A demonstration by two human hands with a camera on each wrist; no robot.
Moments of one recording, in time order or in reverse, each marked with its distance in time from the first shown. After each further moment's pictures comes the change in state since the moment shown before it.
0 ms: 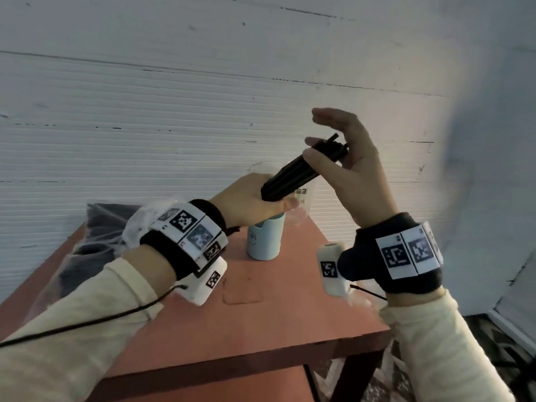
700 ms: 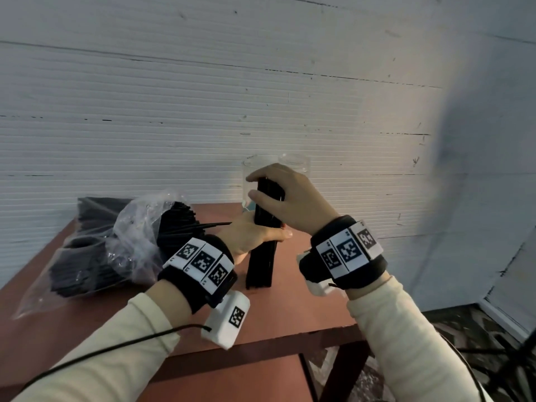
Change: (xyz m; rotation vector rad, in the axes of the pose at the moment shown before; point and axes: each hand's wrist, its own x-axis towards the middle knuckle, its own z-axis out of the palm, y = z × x) left_hand -0.014 -0.041 0.061 -0.607 -0.083 -0.271; right_hand -0.009 0.048 0.040 -0.495 -0.378 -0.006
